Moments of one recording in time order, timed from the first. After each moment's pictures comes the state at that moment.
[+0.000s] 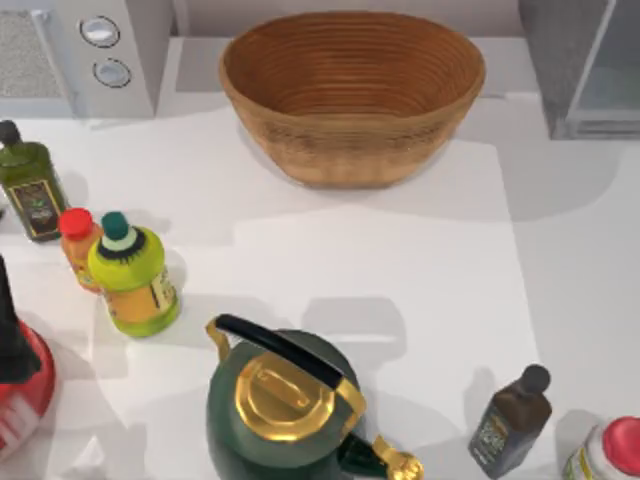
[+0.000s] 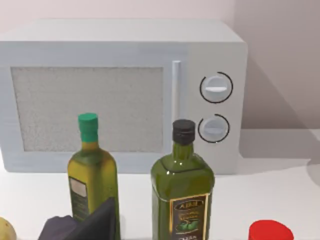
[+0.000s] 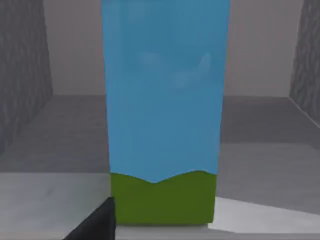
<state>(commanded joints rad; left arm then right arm) 0.00 0.00 0.00 0.00 0.00 0.00 -0.39 1.98 0.57 1.42 -0.36 0.01</state>
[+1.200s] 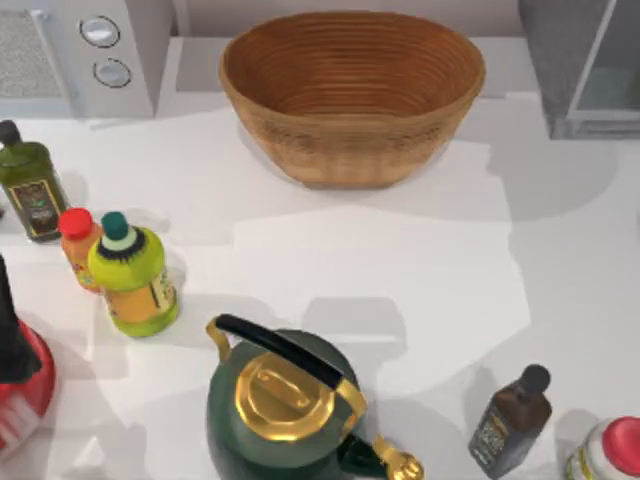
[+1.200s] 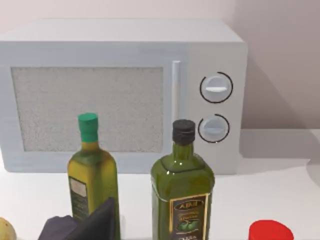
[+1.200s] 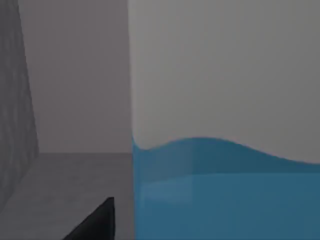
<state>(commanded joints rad) 0.00 0.00 0.00 0.00 0.00 0.00 -0.21 2.25 1.17 1.08 -0.18 0.01</state>
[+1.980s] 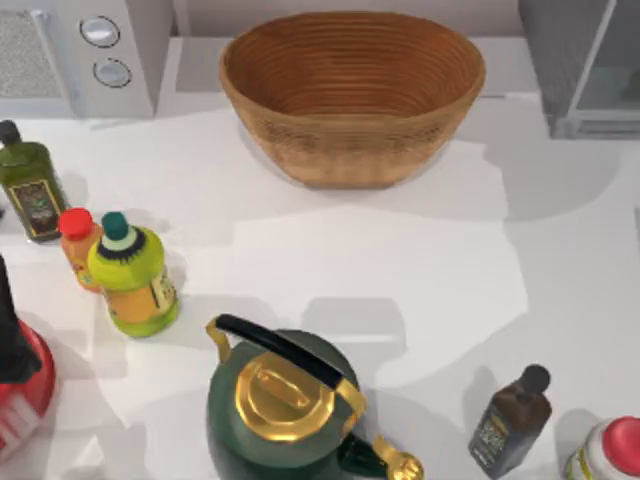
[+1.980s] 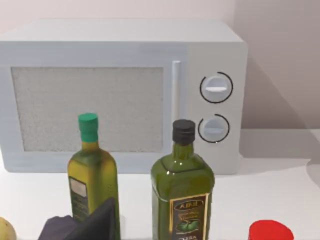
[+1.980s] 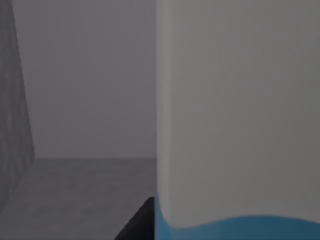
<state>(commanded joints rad) 0.00 0.00 0.00 0.00 0.00 0.00 -0.20 2.28 1.24 1.04 -0.17 0.01</state>
